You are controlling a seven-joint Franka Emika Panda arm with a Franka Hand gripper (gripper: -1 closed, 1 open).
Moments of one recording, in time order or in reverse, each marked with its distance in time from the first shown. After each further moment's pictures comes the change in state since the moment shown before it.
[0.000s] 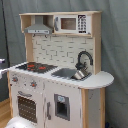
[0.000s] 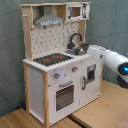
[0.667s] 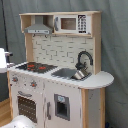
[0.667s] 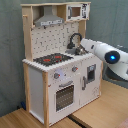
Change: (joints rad) arm -0.195 0.028 -0.045 0.118 0.053 -0.009 0.001
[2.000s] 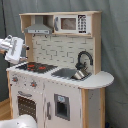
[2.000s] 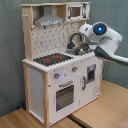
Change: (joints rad) arm -0.233 0.140 -0.103 0.150 0.199 -0.158 -0.055
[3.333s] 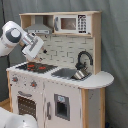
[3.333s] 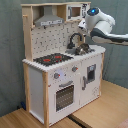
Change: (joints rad) arm -0.065 0.391 -0.014 0.085 0.015 -0.112 -0.032
